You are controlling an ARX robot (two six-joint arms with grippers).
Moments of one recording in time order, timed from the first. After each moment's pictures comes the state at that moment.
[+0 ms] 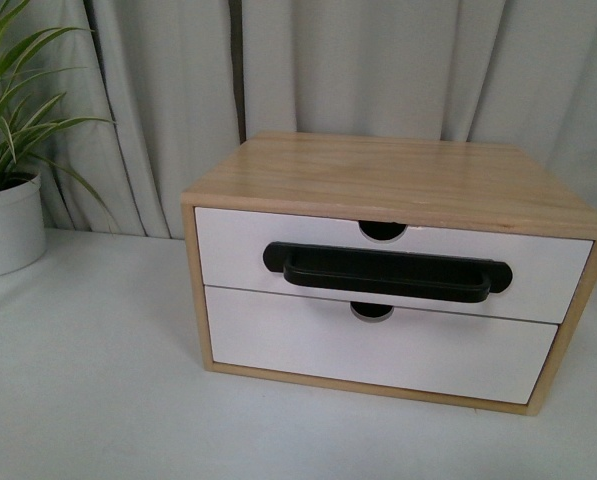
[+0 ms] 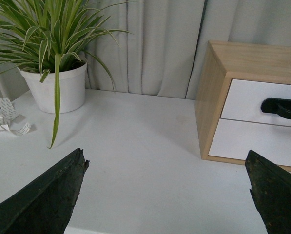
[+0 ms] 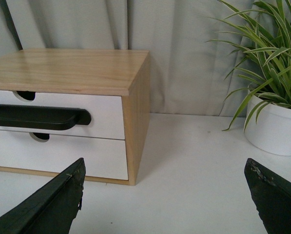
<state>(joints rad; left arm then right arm) 0.00 0.00 0.01 0.00 0.00 0.00 0.00 0.00 0.01 0.00 0.00 -0.01</state>
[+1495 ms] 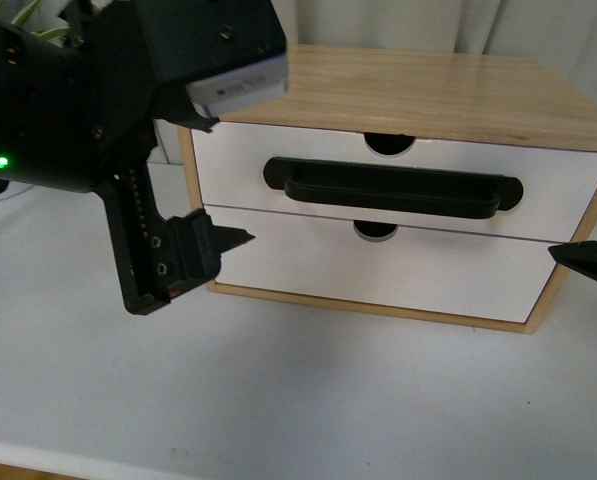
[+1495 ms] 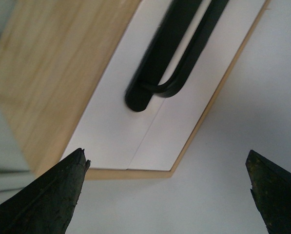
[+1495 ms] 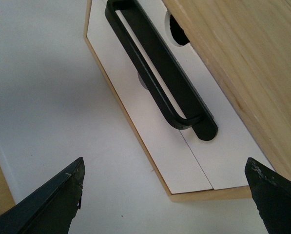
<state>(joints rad) -0.34 1.56 0.86 0.15 0.25 0.99 0.13 1.22 0.66 -0.01 -0.44 -0.77</state>
